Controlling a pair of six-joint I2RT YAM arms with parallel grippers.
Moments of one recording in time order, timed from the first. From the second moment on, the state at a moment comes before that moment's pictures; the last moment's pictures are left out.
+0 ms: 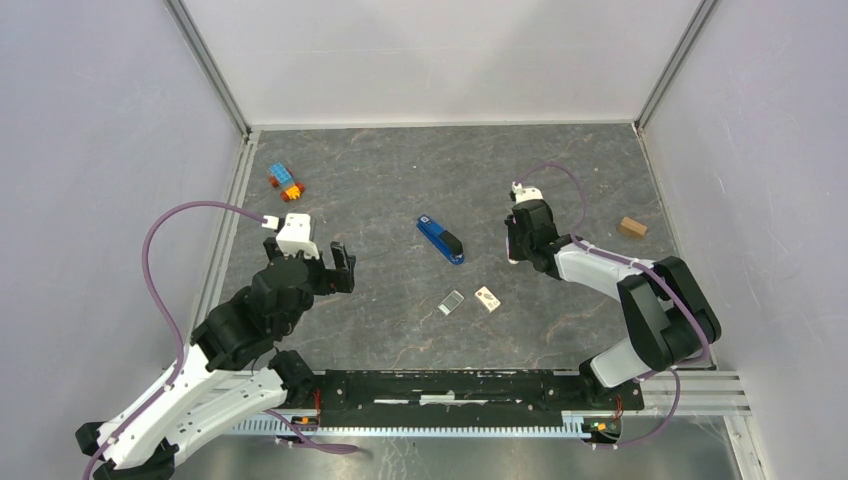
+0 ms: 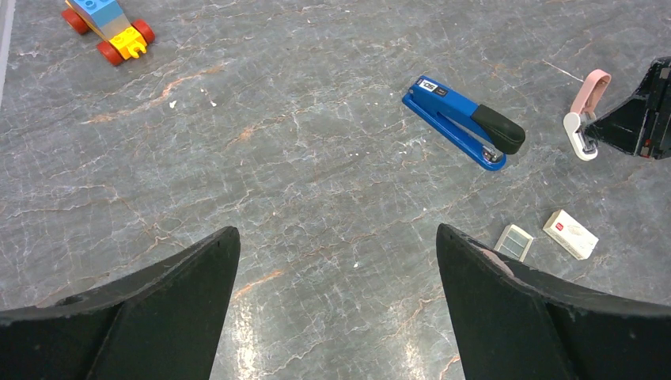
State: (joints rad) left arm -0.83 0.55 0.81 -0.70 -0.59 -0.38; right arm 0.44 1.52 0.73 -0.02 0.21 0.25
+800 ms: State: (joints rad) left arm -0.83 0.55 0.81 -0.70 -0.59 -0.38; right arm 0.44 1.51 0.71 0.02 0.22 0.25
